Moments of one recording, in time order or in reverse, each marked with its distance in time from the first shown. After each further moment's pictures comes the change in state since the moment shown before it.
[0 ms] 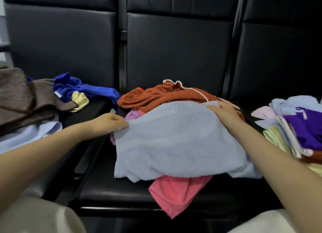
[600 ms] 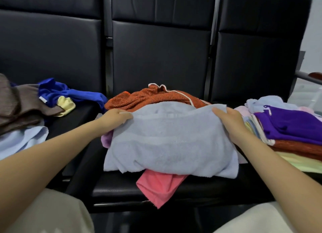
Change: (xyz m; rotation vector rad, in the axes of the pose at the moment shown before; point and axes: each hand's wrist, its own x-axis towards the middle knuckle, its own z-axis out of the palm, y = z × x) left_hand 0.007 0.044 0.034 -0.112 0.148 0.065; right_hand -0.047 0.013 -0.049 0.083 0.174 -0.031
